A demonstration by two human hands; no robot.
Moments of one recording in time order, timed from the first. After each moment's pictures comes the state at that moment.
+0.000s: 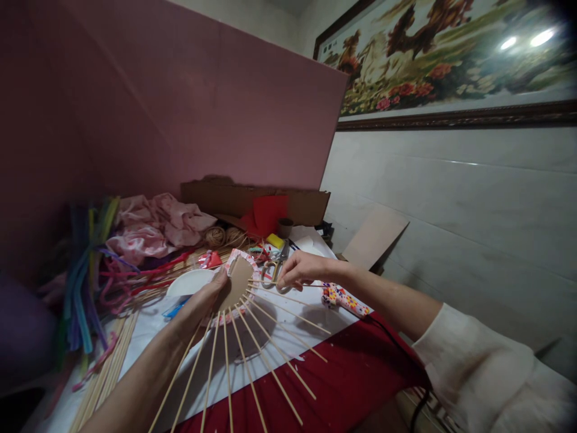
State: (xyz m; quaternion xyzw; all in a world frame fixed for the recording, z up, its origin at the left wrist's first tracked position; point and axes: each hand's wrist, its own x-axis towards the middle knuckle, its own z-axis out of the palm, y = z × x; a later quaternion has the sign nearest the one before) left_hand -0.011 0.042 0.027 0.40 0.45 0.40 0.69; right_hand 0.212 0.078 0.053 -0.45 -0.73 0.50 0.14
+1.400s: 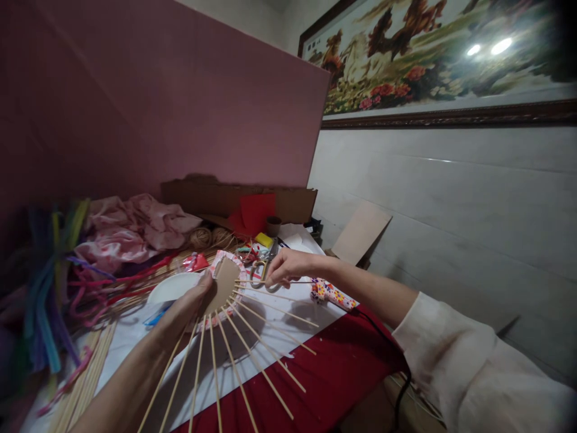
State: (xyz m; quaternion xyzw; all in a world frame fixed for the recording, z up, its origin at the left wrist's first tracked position) left_hand -0.014 0.053 0.017 0.36 0.45 0.37 0.73; right_hand 0.214 0.082 0.055 -0.44 -0.75 0.49 0.12
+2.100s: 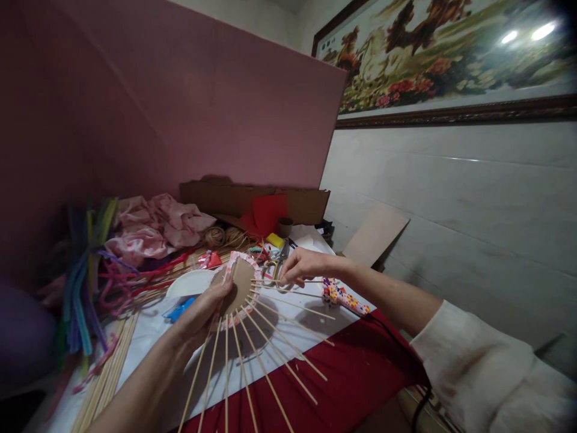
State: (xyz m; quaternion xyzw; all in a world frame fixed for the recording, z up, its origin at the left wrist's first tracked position) left_hand -0.017 0.051 0.000 0.40 0.35 0.39 0.75; right_hand 0.219 0.084 0.053 -0.44 -0.76 0.47 0.12
